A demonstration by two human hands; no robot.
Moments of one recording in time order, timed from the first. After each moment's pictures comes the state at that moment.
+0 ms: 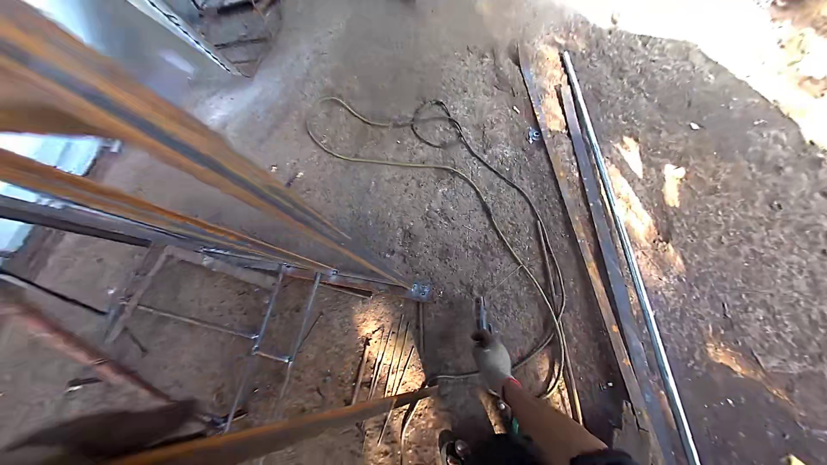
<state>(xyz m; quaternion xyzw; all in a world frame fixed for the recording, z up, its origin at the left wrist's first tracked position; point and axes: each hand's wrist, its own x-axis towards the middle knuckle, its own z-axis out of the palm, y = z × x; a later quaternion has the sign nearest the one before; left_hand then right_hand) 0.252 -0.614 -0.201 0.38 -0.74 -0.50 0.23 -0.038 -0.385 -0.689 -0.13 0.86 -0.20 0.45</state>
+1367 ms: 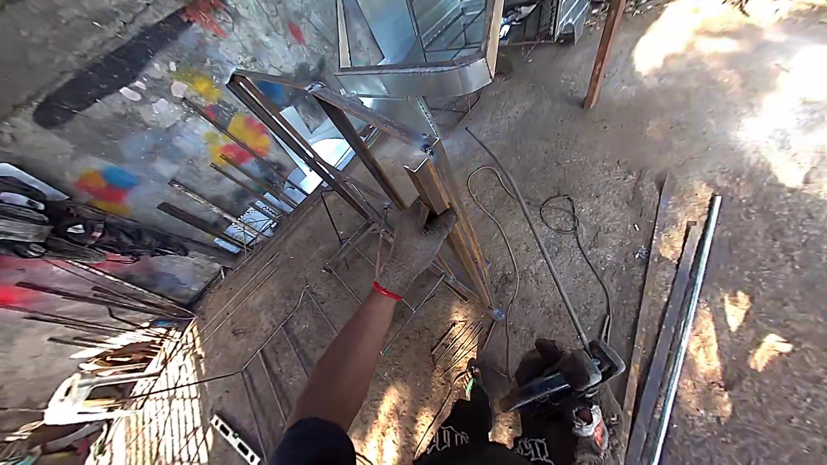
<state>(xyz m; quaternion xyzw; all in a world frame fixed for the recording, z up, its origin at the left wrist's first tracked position) 0.076 -0.610 0.248 0.52 -0.80 -0.17 0.23 -0.043 -0.367 0.116 -0.29 0.37 -0.75 0.47</state>
